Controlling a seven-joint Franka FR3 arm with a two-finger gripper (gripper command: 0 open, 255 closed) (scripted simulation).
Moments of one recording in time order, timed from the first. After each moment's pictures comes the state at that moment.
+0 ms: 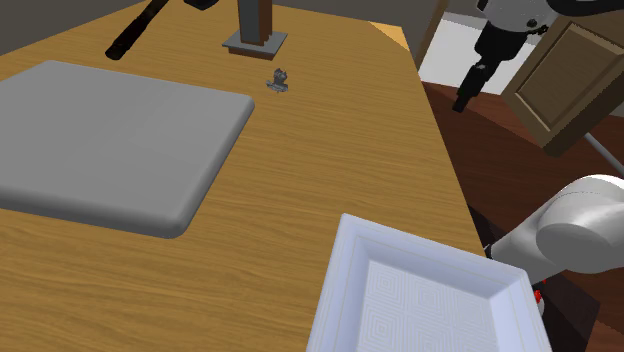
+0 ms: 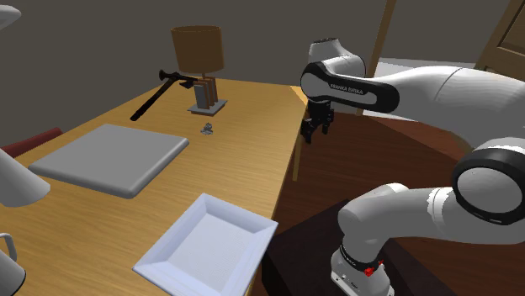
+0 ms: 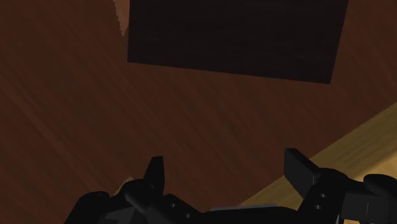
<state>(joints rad) -0.02 -0.77 0.01 -2.42 -0.08 1.64 -0.16</state>
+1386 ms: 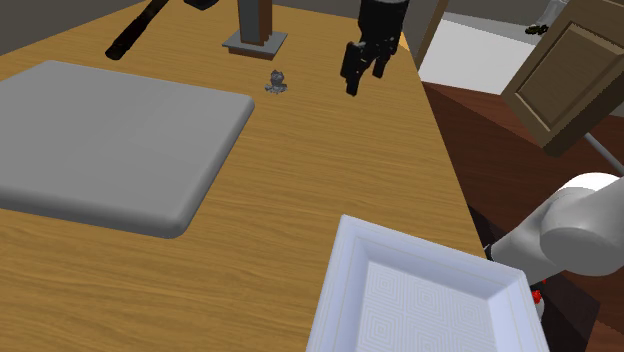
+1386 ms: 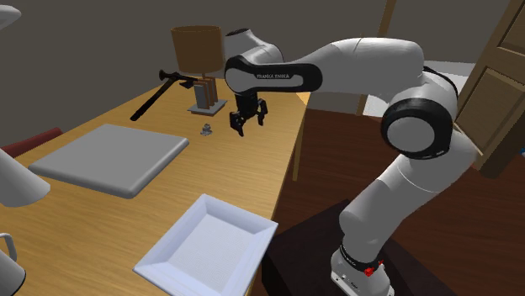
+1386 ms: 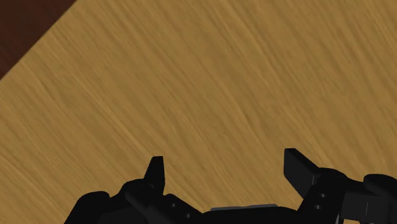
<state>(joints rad) 0.06 -0.25 0.35 -1.94 -0.05 1.70 0.24</state>
